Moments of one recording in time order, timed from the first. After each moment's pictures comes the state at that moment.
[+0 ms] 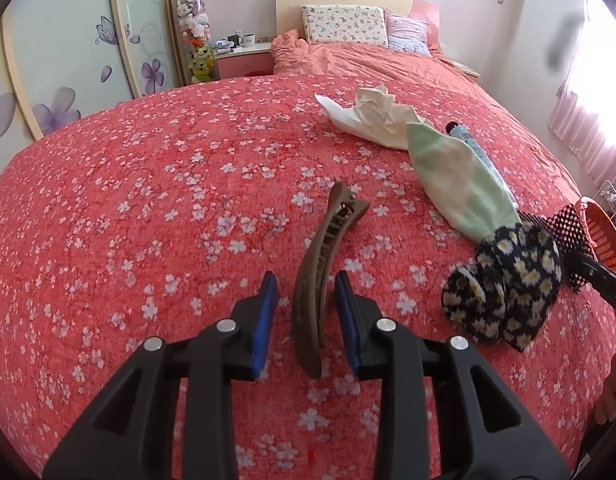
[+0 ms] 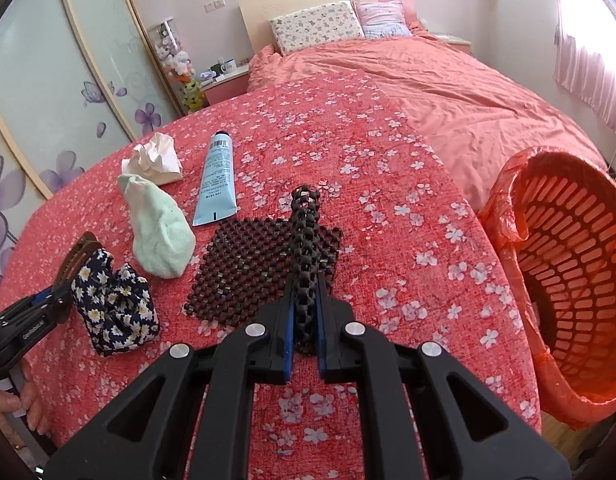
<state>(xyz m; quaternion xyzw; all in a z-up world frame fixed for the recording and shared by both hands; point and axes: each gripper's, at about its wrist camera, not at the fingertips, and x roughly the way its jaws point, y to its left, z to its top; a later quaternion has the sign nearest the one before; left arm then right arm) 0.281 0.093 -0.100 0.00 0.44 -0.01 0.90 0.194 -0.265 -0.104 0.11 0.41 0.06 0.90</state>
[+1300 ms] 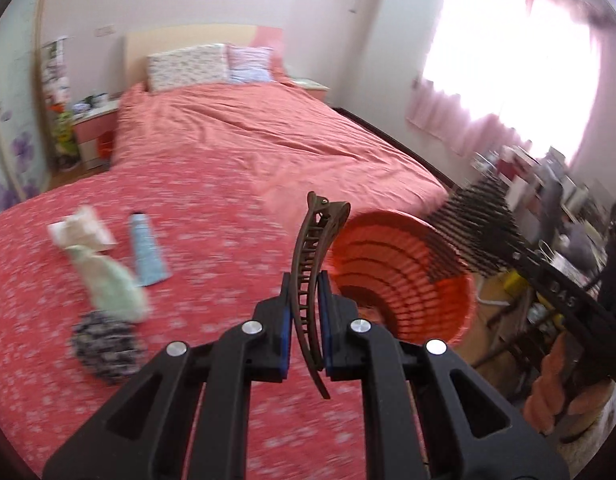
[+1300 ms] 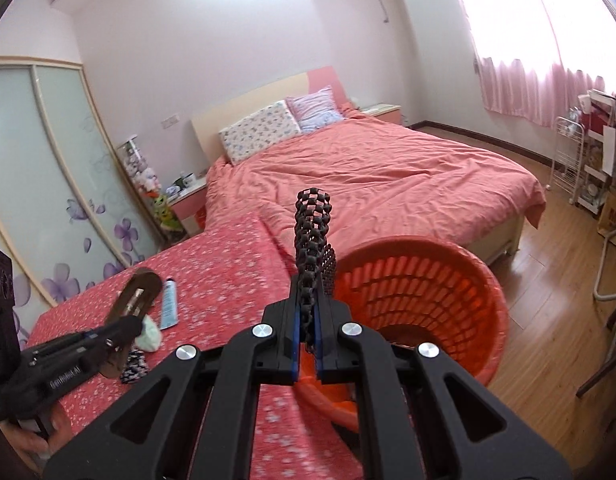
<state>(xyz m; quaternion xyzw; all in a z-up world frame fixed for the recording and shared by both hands) 0.212 -0.164 0.012 0.01 0.37 -0.27 0.89 0.090 -0.434 -0.009 0.19 0.26 -0.03 0.95</state>
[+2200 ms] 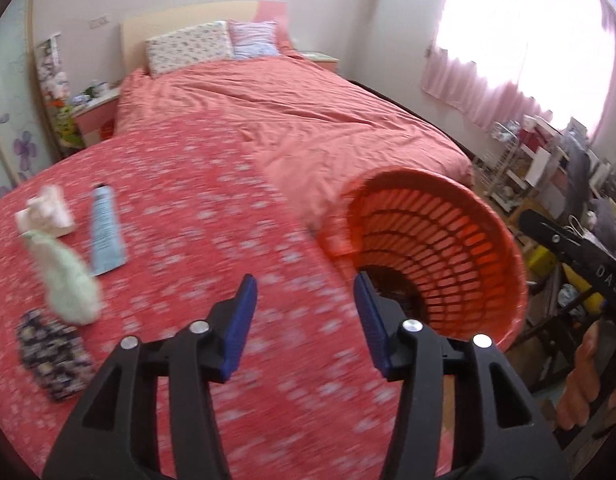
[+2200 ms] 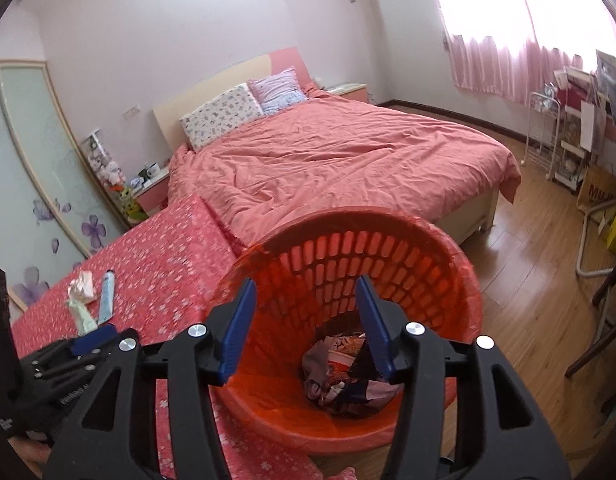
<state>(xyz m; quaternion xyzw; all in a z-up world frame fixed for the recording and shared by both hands) 0.248 -0.181 -0.060 0.05 0.40 -0.22 0.89 0.104 -0.458 -0.054 0.19 0.29 -0.08 0.93</state>
